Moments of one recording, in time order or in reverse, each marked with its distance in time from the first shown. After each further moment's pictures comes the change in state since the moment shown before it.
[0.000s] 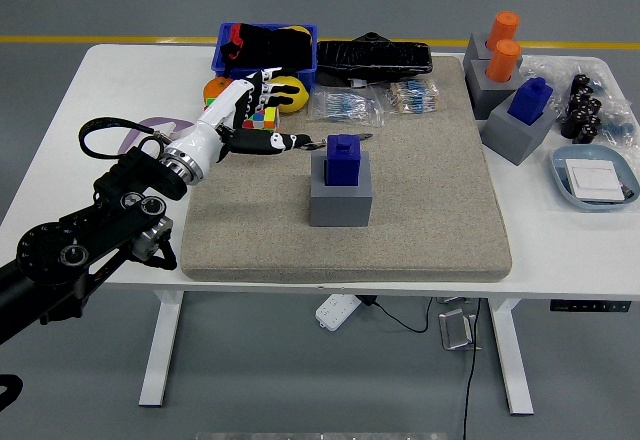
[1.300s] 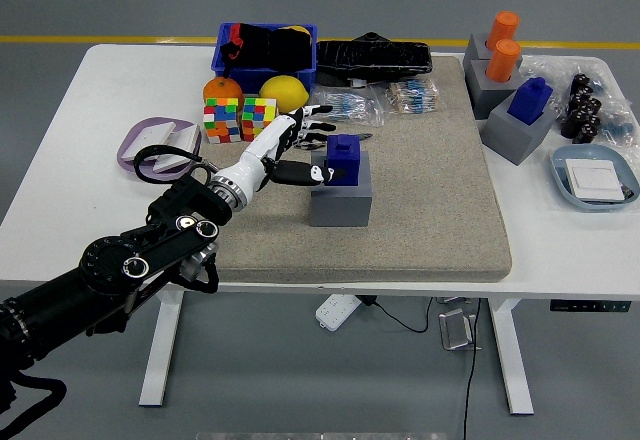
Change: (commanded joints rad) left arm -0.032 -0.125 0.122 0.148 -0.034 0.039 -0.030; right arm -0.002 0.010 0.007 -0.001 0.000 0.000 0.001
